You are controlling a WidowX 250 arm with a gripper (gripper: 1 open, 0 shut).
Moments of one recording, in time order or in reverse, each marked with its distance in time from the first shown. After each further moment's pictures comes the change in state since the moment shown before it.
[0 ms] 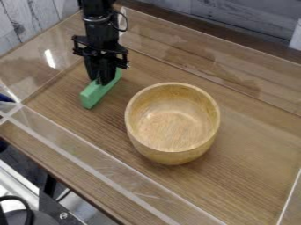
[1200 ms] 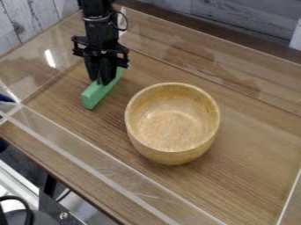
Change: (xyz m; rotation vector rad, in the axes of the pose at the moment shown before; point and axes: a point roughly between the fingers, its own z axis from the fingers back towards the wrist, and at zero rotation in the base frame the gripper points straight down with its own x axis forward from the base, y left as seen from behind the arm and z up) arm 0.001 -0.003 0.001 -0.008 0.008 0.022
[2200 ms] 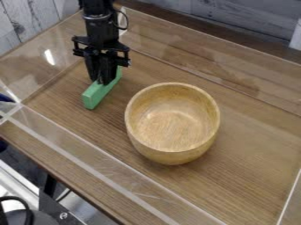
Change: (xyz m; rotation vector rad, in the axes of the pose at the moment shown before) arm 0.003 0.001 -0.001 -0.009 0.016 0.006
